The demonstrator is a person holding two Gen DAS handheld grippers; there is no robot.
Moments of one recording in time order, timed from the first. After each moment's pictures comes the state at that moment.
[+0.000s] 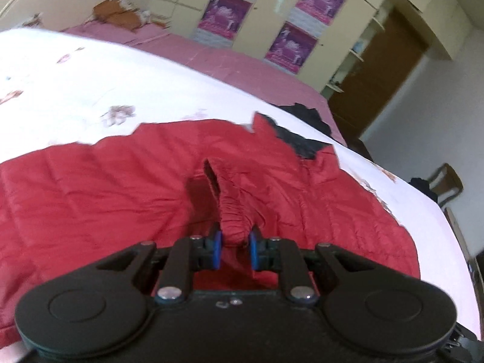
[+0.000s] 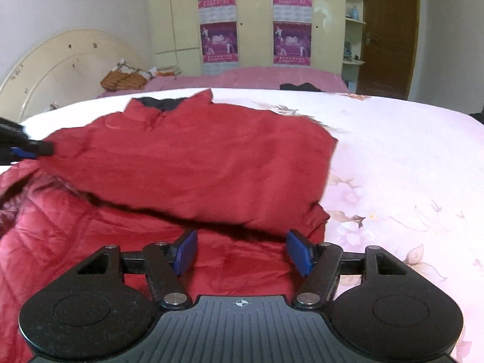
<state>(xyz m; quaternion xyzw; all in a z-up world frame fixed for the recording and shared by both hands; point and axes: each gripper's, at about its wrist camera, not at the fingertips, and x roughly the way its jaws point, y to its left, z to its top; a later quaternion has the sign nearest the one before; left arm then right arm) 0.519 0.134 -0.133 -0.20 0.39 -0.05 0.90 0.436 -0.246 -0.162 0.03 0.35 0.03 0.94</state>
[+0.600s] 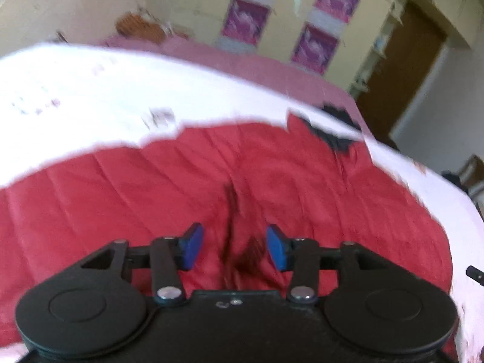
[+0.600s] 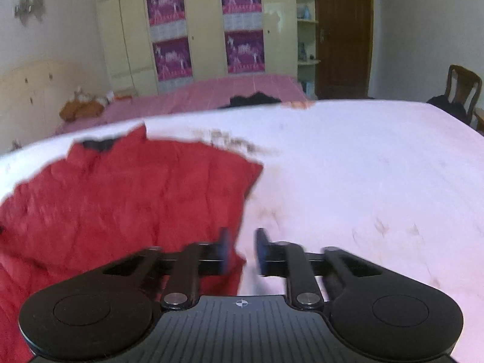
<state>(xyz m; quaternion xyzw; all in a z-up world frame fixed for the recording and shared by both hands) 0.497 0.134 -0.127 -0.15 0.37 0.01 0.91 0.456 -0.320 -0.130 0.09 0.31 -0.03 0.95</state>
